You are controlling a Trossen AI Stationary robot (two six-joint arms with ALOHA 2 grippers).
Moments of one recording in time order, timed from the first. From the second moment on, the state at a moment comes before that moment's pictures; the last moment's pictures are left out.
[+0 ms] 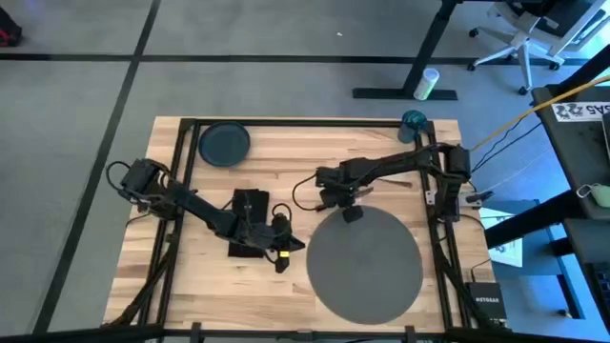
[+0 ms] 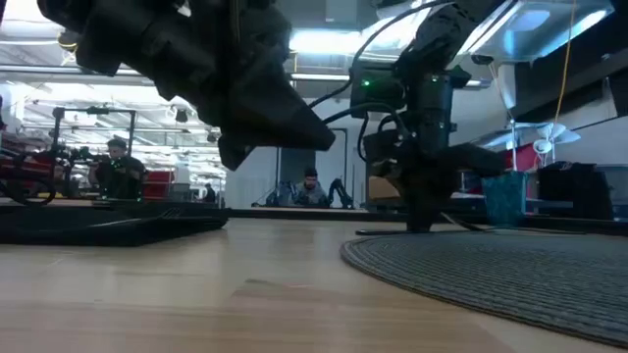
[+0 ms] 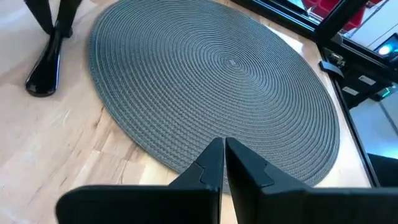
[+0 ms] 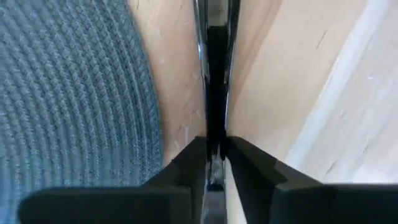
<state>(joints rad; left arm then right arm) -0.34 1.76 0.78 0.51 -0.28 -0.56 -0.15 1.89 1.14 -0.71 -0.08 -0.53</state>
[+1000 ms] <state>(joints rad) -0.34 1.76 0.78 0.45 -0.30 -0.55 -0.16 1.97 1.25 -0.77 -0.07 -0.59</state>
